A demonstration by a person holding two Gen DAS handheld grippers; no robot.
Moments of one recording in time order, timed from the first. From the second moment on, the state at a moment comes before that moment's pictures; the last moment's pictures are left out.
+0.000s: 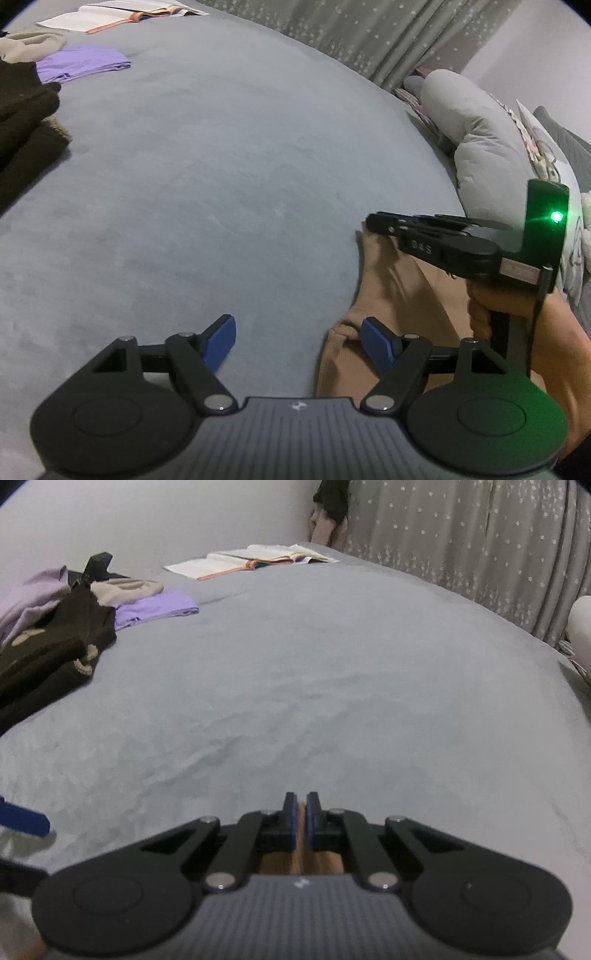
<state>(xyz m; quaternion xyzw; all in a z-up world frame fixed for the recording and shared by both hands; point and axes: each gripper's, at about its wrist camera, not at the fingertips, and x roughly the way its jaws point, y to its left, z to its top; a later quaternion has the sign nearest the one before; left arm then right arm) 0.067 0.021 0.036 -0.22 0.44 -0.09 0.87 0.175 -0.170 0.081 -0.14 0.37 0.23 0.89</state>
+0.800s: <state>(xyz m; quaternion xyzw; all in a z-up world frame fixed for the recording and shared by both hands) 0.065 0.022 0.038 -0.23 0.44 -0.07 0.86 0.069 -0.208 0.066 -0.11 0.37 0.20 0.90</state>
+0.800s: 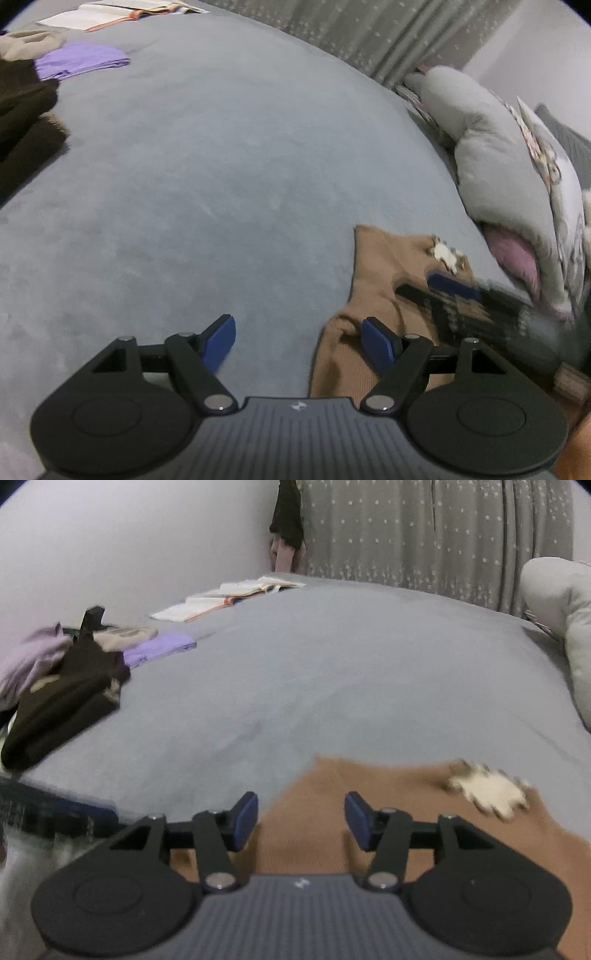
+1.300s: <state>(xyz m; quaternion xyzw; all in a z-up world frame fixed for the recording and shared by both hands) 0.051 -0.008 0.040 -0.18 0.43 -0.10 0.88 -0.029 -0.249 0.046 -0.11 0.39 0.13 0.91</state>
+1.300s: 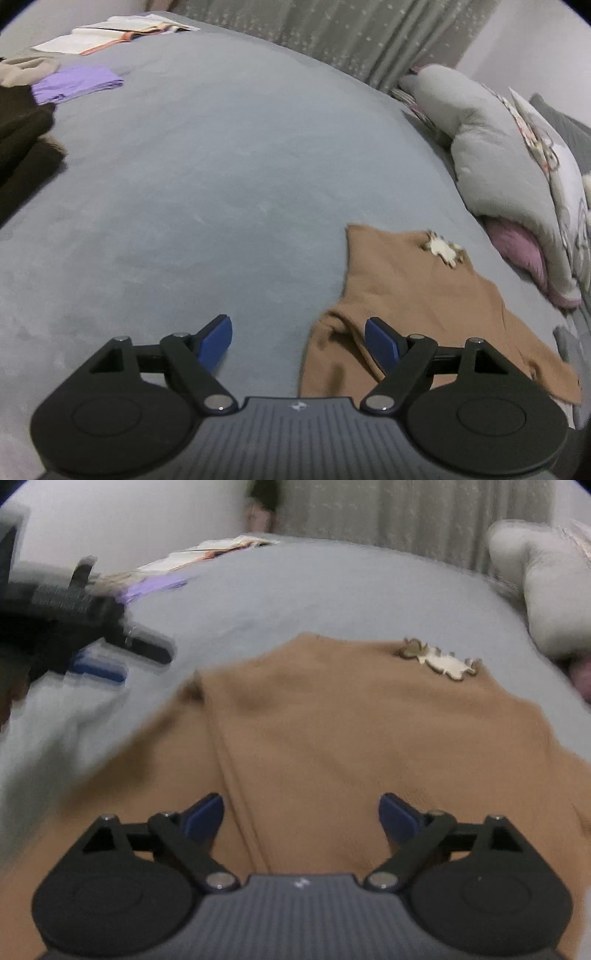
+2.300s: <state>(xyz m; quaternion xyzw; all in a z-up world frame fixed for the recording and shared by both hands) 0.030 -0.068 0.026 -0.03 0.42 -0.10 0.90 -0.120 -0.610 0.080 0.41 0.29 -0.17 0.84</state>
